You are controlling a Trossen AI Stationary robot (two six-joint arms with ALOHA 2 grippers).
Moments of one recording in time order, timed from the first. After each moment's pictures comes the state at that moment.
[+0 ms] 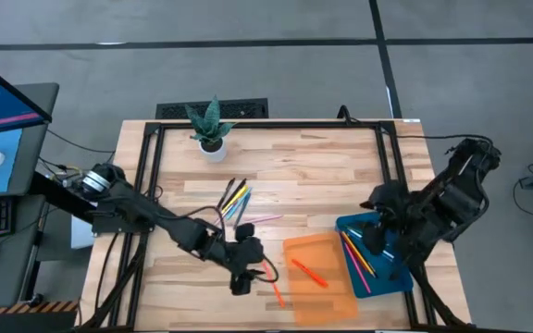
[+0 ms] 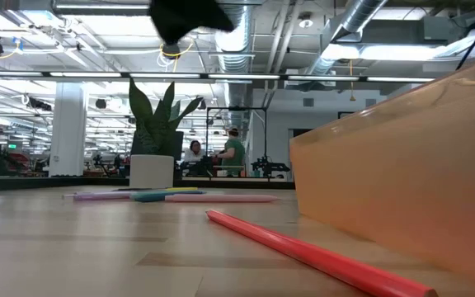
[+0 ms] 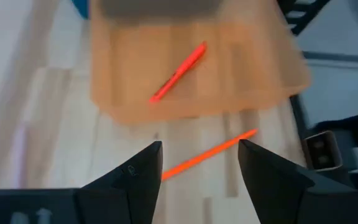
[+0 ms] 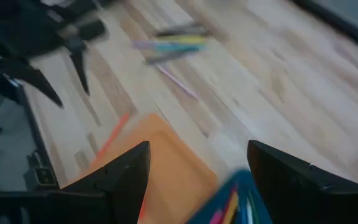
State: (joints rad) left arm -0.48 1.70 1.27 -0.33 -0.21 -0.42; right arm 0.80 1.31 1.59 -1.54 0.65 1.32
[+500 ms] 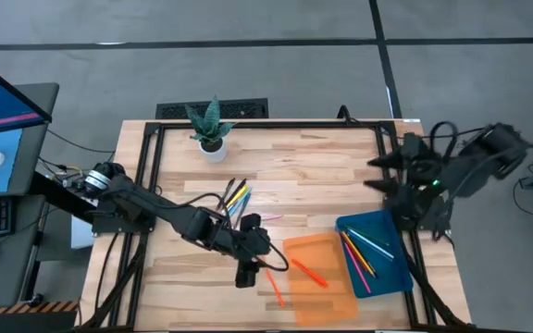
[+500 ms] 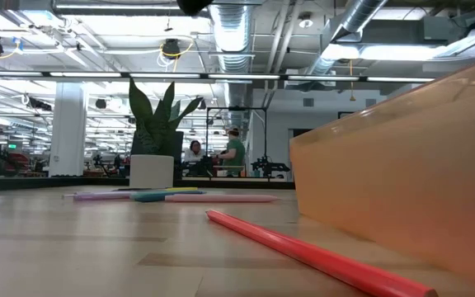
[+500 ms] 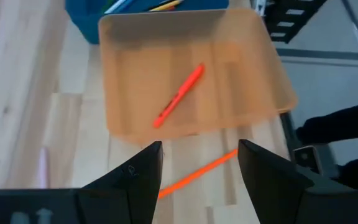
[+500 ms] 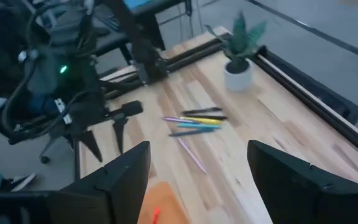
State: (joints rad) left arm -0.41 1.71 1.45 -0.51 -0.15 -0.35; right arm 0.65 1.14 1.81 -1.38 0.71 0.74
